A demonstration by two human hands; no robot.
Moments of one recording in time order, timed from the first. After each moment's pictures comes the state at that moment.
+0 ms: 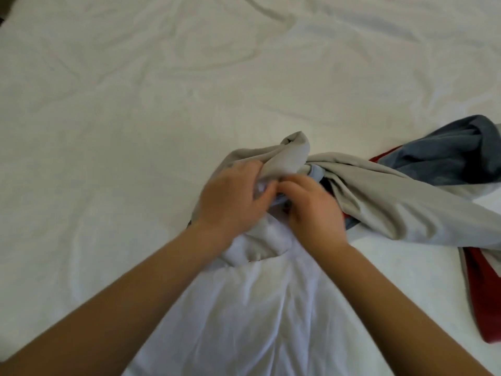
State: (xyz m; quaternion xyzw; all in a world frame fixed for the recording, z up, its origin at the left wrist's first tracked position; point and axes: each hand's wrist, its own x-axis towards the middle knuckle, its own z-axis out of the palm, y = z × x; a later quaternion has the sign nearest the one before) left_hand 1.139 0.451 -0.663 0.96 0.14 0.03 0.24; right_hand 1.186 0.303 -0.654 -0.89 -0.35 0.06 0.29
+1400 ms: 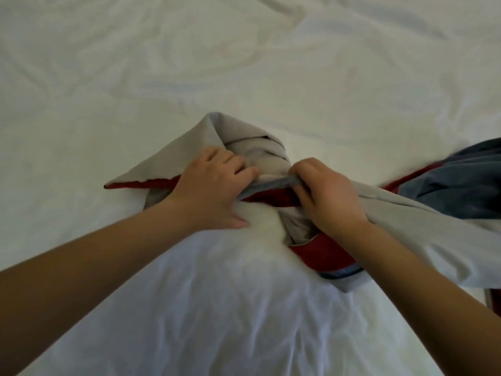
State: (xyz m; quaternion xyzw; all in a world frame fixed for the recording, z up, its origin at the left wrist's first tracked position) left_hand 1.210 0.541 -0.684 0.99 -0.11 -0.11 0.02; right_hand 1.289 0.332 -0.687 -0.89 -0.37 0.11 0.22
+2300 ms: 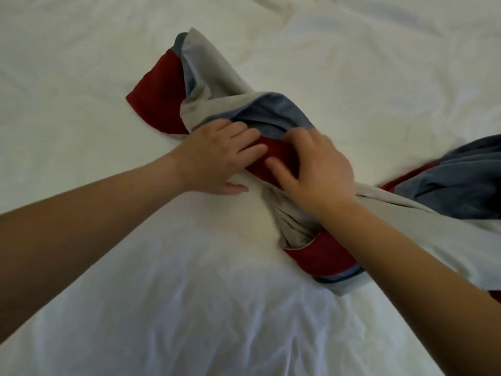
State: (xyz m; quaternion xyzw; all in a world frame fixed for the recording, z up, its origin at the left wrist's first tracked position) left_hand 1.269 0.562 -0.698 0.95 -0.30 0.03 -0.07; right_hand 1.309 0.359 -0.684 -0.94 -0.28 0.04 0.20
